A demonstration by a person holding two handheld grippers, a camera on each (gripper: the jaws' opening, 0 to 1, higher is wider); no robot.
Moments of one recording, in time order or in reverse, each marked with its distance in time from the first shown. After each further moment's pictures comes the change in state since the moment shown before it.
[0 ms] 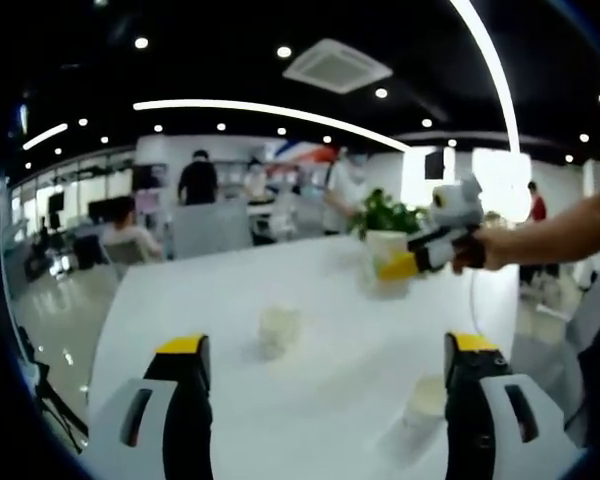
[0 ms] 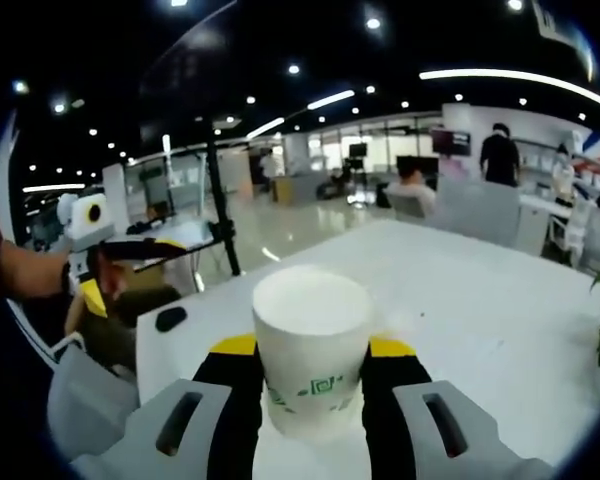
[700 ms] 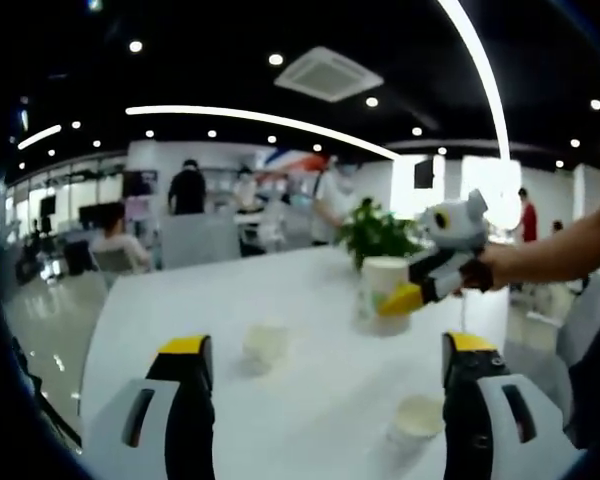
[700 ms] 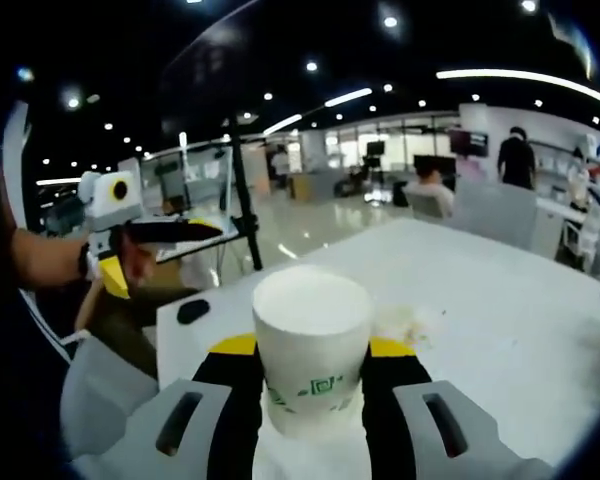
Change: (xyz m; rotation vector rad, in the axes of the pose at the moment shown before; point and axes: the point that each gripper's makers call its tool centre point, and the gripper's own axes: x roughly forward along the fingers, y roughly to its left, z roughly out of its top) left arm 0.010 -0.019 0.021 -0.001 -0.040 -0.056; right arm -0.011 0.039 -0.007 -0.022 0.015 0.079
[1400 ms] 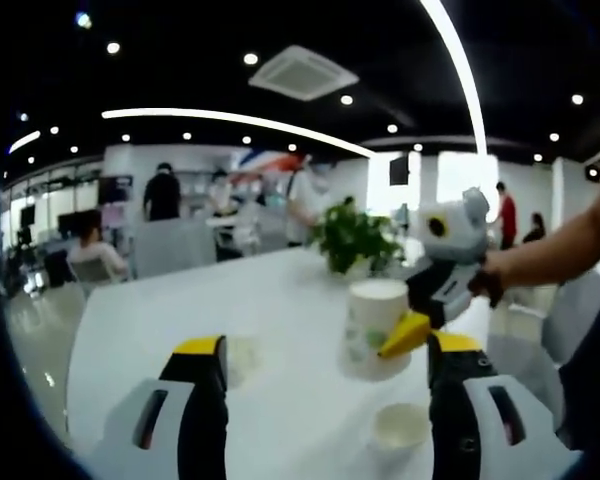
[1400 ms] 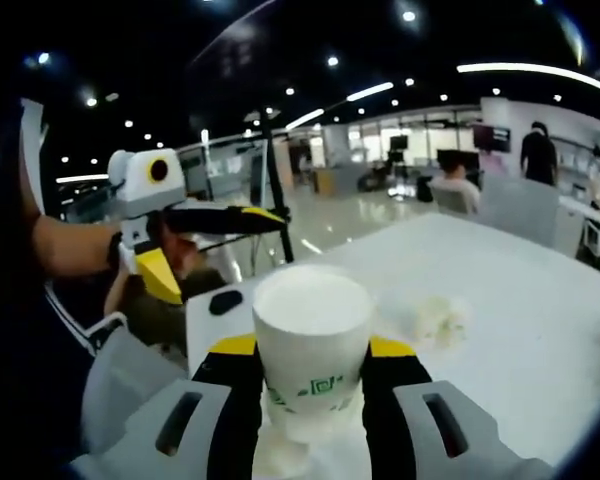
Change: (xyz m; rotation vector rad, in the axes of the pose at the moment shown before) left arm 0.026 -0.036 0.005 0.039 0.015 -0.113; right arm -0.007 0.046 -0.011 -0.012 0.026 0.100
